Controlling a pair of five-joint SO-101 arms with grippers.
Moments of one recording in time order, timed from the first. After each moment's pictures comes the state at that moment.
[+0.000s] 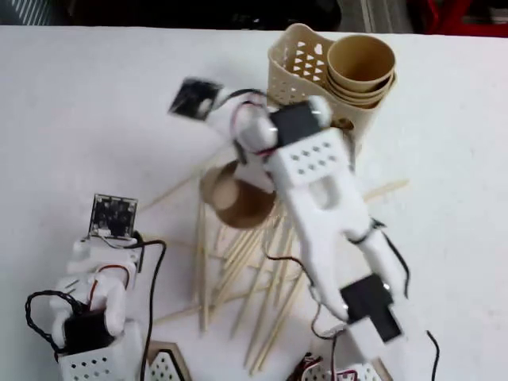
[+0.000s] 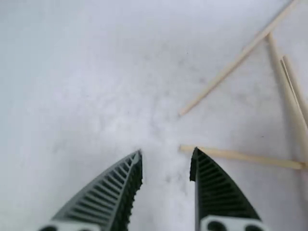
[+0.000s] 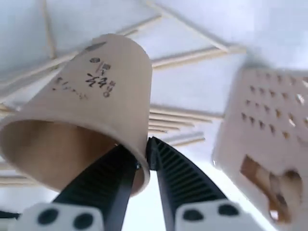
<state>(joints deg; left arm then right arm) -18.0 -104.1 89.8 67.9 -20.4 -26.9 -0.9 -19.0 96.4 42.3</state>
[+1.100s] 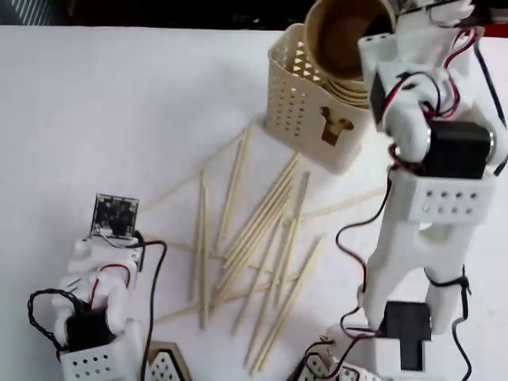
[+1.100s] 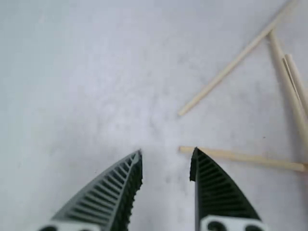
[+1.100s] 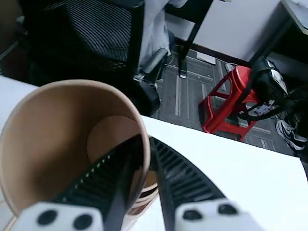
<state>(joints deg) -18.0 -104.1 91.8 65.9 -20.7 0.3 -8.1 -37.5 72.6 18.4</state>
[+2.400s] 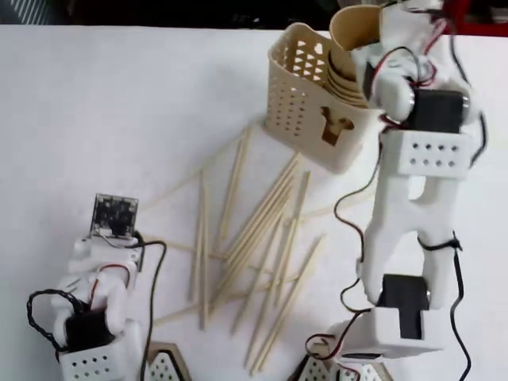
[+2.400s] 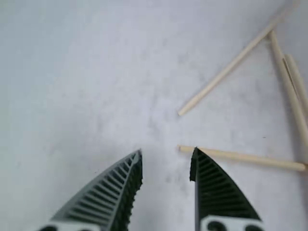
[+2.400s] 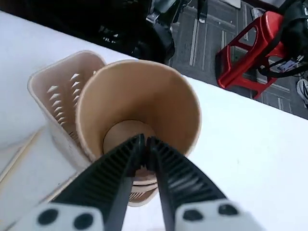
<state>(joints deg) -18.0 -104.1 91.8 65.9 -20.7 0.4 0.6 -31.5 73.6 22.9</state>
